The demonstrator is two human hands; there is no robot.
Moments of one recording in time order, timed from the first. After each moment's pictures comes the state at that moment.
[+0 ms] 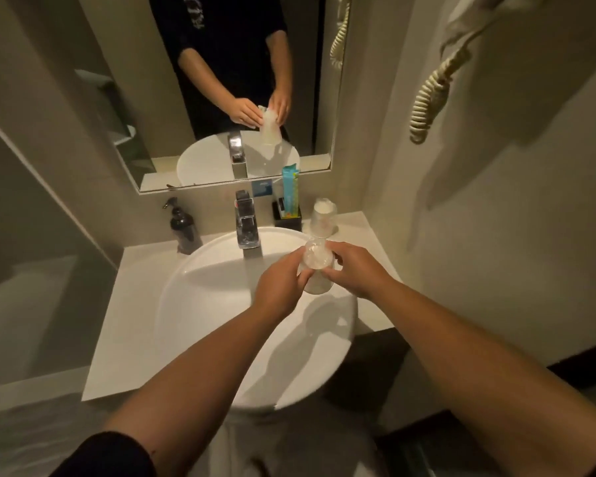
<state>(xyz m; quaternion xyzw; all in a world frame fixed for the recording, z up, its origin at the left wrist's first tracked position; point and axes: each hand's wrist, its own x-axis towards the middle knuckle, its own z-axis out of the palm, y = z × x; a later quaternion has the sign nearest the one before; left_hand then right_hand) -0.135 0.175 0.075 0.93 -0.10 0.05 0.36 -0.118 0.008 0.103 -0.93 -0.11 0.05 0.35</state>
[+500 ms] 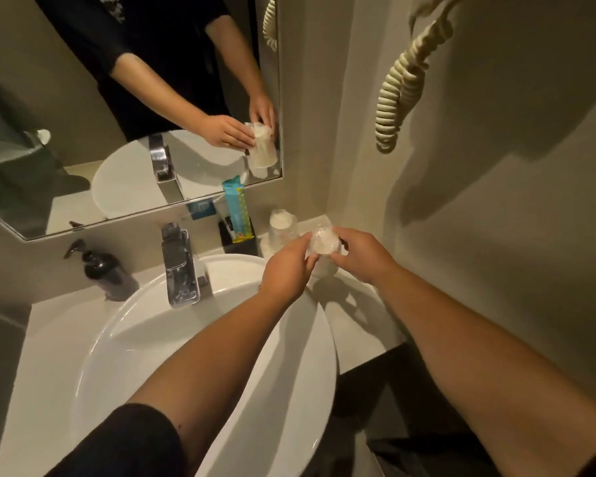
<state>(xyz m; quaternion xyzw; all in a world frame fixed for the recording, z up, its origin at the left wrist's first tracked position) 0.008 0.086 0.048 0.93 -0.17 0.01 0.33 -0.005 -0.079 0.074 -0.94 -0.01 0.01 0.35</state>
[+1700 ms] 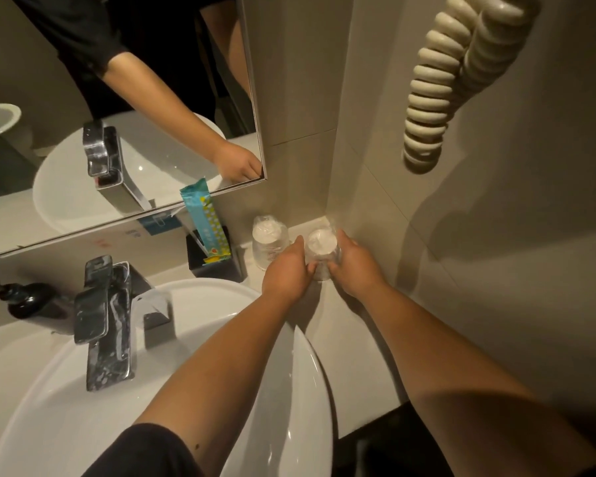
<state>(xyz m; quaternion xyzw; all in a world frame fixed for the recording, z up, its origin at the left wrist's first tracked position) 0.113 0.037 -0.029 0.95 -0.13 -0.08 0.29 0.102 -0.108 -0.035 -0.94 0.07 0.04 0.33</state>
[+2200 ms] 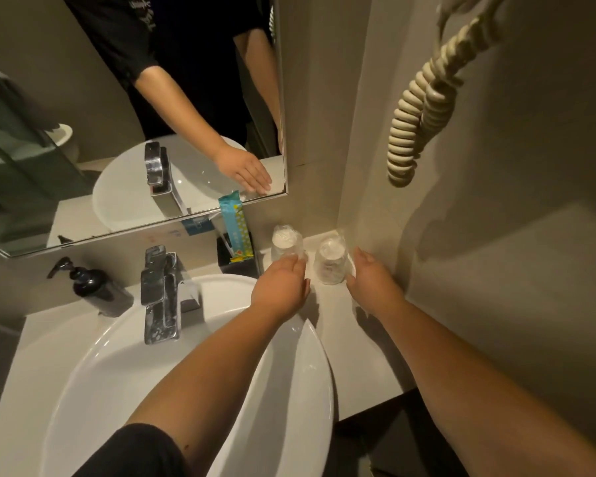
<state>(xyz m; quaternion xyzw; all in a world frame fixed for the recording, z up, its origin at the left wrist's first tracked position) 0.065 0.083 0.010 0.98 -0.19 -0.05 0.10 0.050 -0.108 0.009 -0.97 0.06 0.08 0.20</state>
